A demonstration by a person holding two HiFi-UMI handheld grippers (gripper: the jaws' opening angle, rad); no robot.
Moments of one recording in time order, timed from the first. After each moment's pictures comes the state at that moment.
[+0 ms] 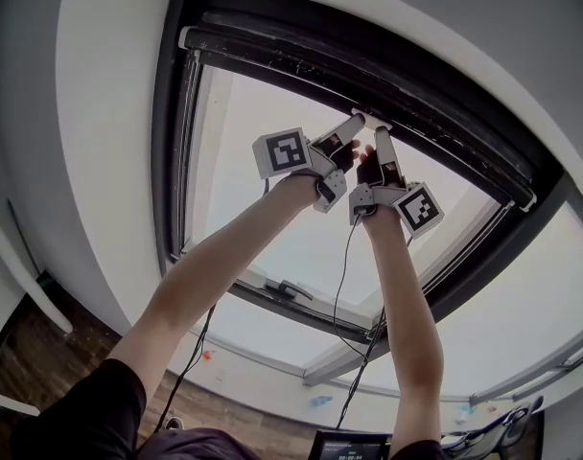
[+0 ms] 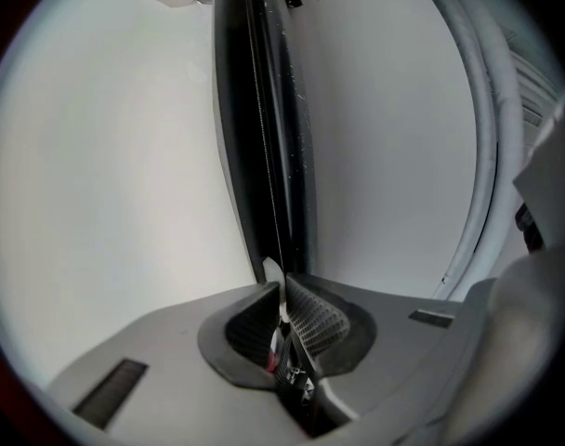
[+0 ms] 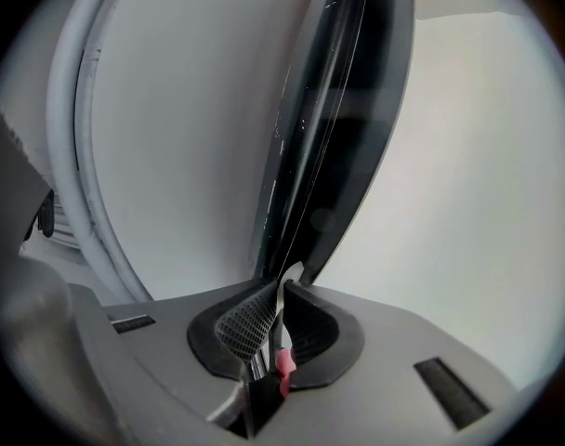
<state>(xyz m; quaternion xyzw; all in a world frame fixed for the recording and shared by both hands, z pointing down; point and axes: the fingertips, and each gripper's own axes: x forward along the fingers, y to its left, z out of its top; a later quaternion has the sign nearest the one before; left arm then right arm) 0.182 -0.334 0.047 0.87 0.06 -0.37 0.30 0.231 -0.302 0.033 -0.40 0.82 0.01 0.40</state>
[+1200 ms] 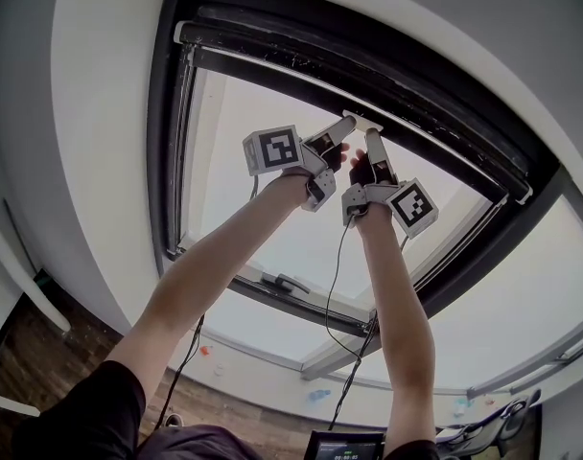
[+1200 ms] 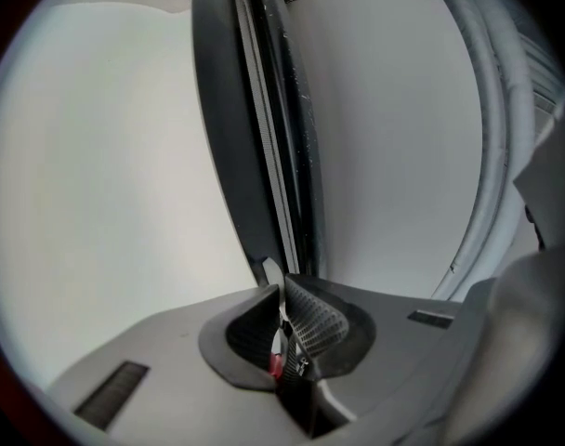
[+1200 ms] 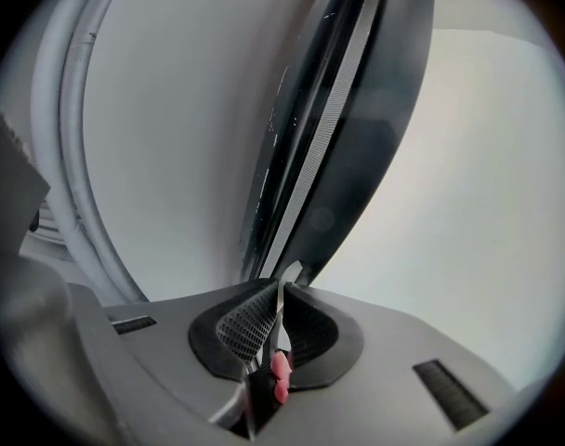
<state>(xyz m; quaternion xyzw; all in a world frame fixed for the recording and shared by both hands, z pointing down) 0.181 -0.335 0.064 0.89 0.04 -0.34 0.30 0.233 -0.306 0.055 -0.45 0.81 -0.03 0.38</state>
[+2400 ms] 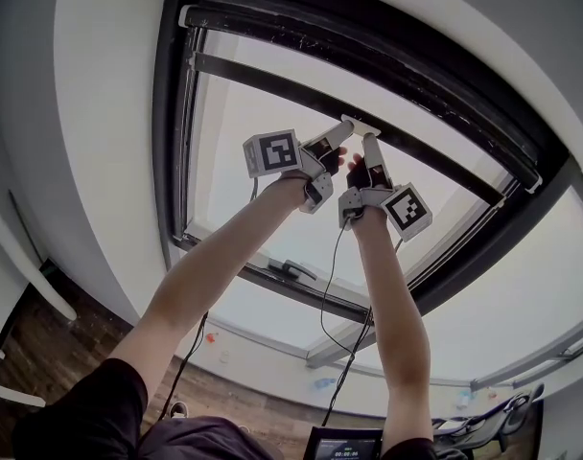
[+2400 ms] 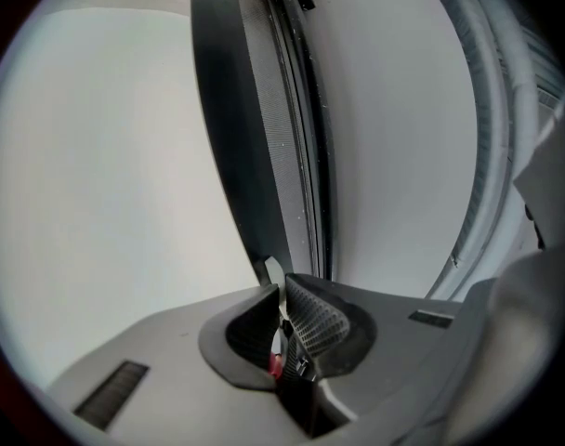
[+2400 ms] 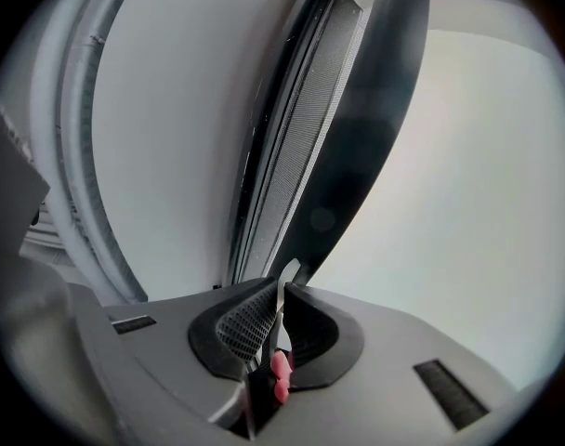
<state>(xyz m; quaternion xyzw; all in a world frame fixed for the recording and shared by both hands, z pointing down) 0.182 -0.334 0.113 0.89 0.02 -0.32 0.32 0.236 -0.306 0.106 -0.47 0.80 -0.05 0.38</state>
